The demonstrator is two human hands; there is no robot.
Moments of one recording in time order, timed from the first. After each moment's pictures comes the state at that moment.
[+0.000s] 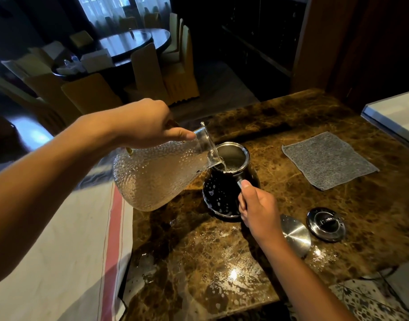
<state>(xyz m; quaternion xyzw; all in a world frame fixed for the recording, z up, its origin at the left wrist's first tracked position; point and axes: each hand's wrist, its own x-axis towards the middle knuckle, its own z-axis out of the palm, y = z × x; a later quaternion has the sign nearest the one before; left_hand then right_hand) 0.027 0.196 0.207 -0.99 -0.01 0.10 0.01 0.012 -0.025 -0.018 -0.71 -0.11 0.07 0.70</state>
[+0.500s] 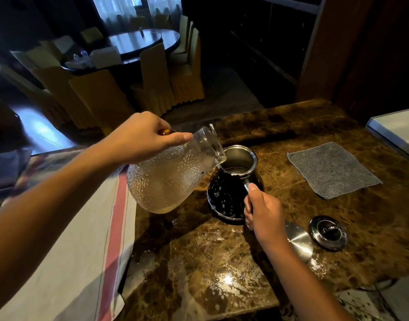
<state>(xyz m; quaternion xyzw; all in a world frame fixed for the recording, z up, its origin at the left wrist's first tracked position) -0.002 0.226 0.172 -0.98 -0.05 -0.03 -0.17 0.009 -0.025 -0.011 -0.71 -0.10 0.08 0.69</state>
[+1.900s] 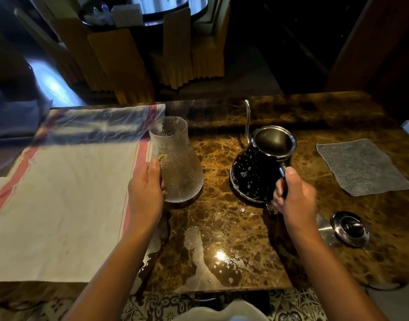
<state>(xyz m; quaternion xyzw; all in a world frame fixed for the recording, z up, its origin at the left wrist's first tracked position) -0.115 0.225 0.003 -0.73 -0.34 -0.30 -0.50 0.005 -0.021 -0.007 -0.71 -0.06 0.09 0.69</state>
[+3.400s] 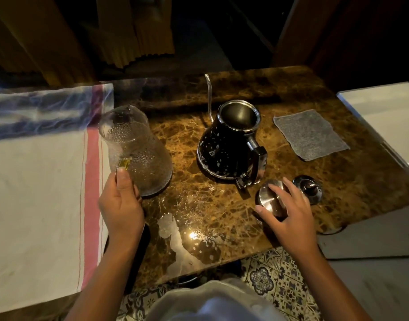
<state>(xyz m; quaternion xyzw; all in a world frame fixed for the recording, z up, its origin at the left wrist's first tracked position) -0.134 0.201 -0.031 -0.72 -0.30 -0.33 -0.53 -0.049 -0.120 -0.075 -0.95 -0.09 -0.03 0.28</state>
